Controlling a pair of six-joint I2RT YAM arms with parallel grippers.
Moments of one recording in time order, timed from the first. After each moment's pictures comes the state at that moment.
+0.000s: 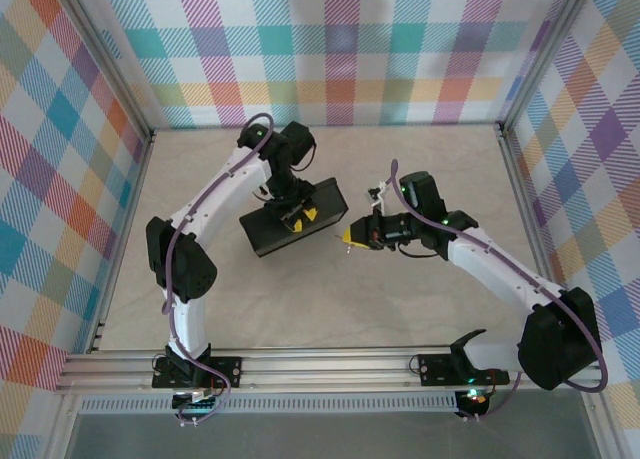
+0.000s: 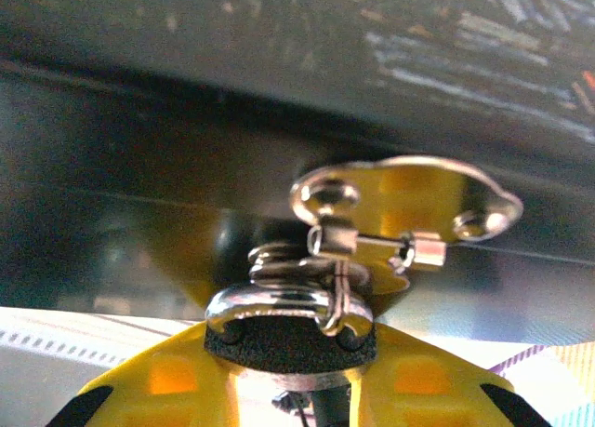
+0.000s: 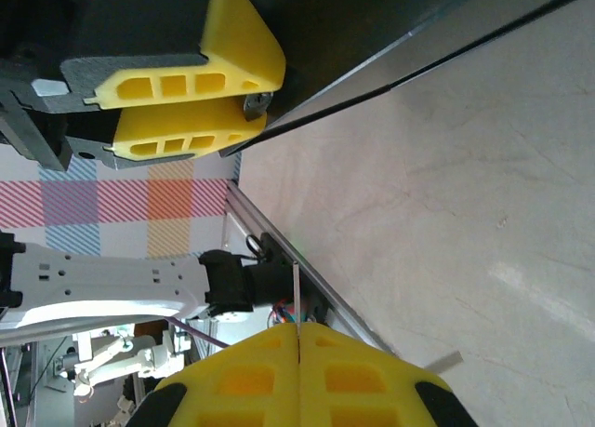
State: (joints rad) left arm -0.58 1.93 1.99 -1.53 0.30 -1.30; right arm 0.49 1.28 0.94 -0.40 -0.86 0.72
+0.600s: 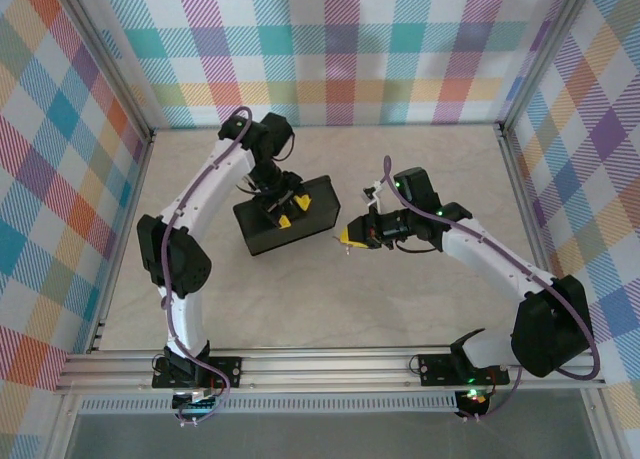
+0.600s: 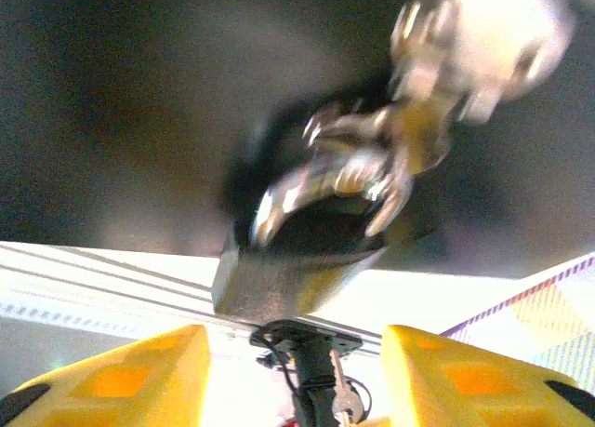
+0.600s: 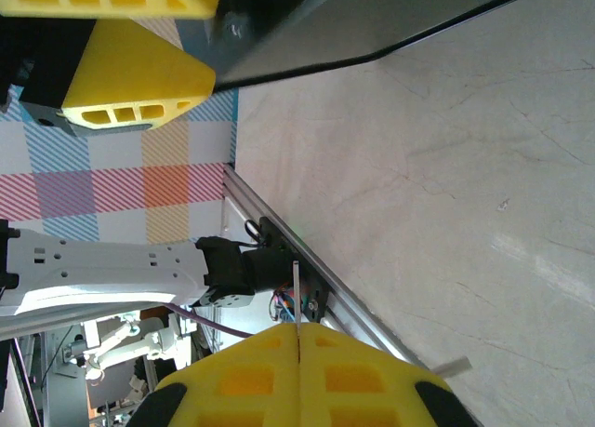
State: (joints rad) left arm -0.45 1.94 2.03 -1.57 0.42 -1.20; right arm 0.49 1.35 1.00 -0.47 -0.89 0.70
